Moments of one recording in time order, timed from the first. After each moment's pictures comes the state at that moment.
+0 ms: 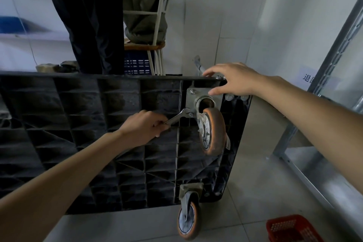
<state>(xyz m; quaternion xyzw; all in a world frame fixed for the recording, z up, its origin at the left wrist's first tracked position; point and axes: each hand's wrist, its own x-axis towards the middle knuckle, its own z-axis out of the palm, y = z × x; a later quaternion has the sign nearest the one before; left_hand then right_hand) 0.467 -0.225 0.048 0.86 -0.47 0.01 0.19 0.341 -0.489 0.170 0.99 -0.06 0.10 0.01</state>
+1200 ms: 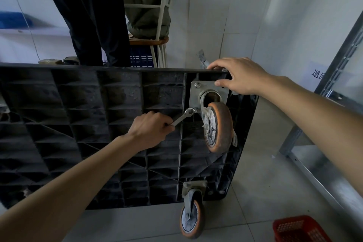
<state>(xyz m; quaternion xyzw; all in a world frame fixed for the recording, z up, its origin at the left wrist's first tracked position) 0.461 -0.243 0.022 0.89 -0.43 0.02 0.15 0.343 -0.486 0.151 0.98 -0.07 0.17 -0.01</state>
